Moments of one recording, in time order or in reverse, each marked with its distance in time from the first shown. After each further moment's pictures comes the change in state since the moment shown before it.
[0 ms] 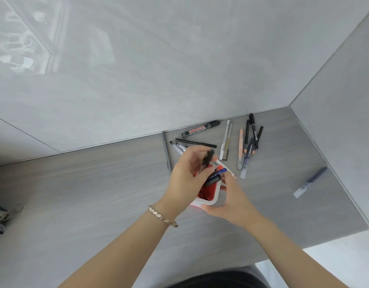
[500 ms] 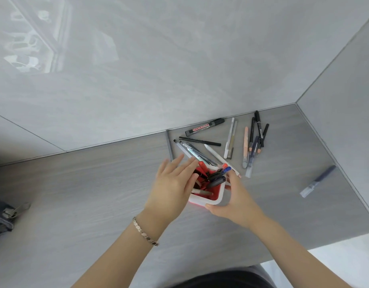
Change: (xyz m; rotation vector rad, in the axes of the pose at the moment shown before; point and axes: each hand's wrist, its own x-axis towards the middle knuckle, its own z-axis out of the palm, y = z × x) left_hand -0.015 -0.032 -0.037 0.987 -0.042 0.356; right_hand 0.000 0.001 0.002 0.023 0.000 -0.019
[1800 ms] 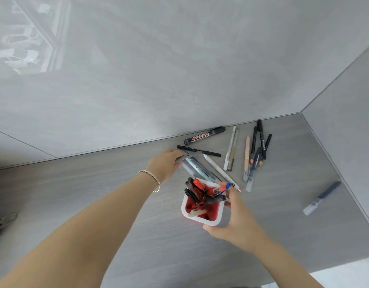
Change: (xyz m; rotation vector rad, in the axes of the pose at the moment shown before) left_hand 0.098 -0.088 0.045 0.031 -0.454 -0.289; right_hand 0.003 -0.002 -0.008 -0.039 -0.062 0.065
